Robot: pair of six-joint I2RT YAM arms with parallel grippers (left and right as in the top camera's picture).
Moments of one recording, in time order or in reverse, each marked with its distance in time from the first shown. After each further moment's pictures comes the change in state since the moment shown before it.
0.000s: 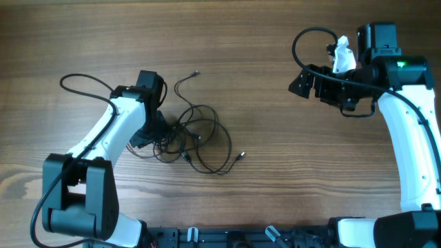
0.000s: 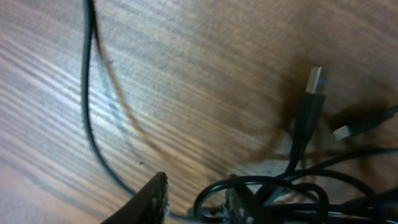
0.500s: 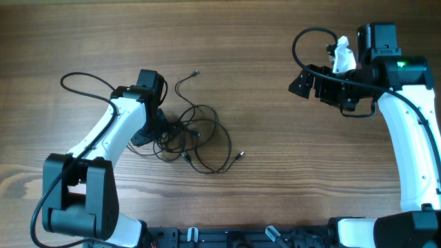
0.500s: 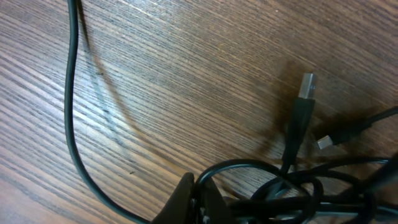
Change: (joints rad) left arm 0.000 0.000 -0.001 0.030 0.005 0.000; right arm 0.000 0.000 0.000 -0.002 0.000 0.000
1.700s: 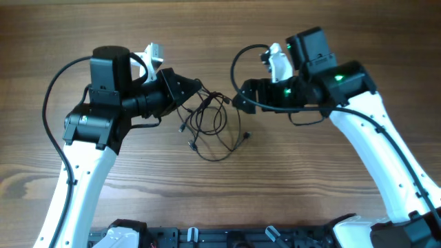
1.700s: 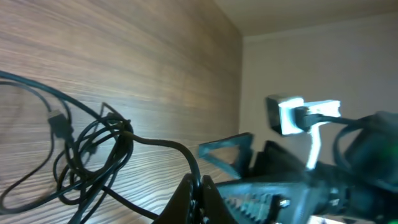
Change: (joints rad) left arm 0.000 -0.439 0.140 0.309 0.896 -0.184; right arm 0.388 0.010 0.000 0.155 -0.066 0.133
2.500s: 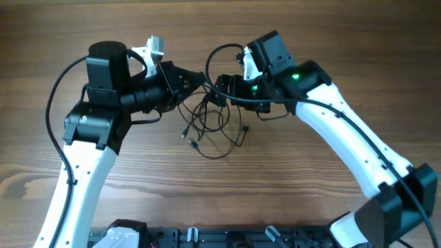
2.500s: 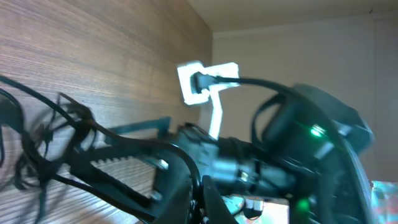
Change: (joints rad) left arm 0.000 0.000 0.000 0.106 0.092 -0.129; right arm 0.118 0.153 0.000 0.201 0.079 0.256
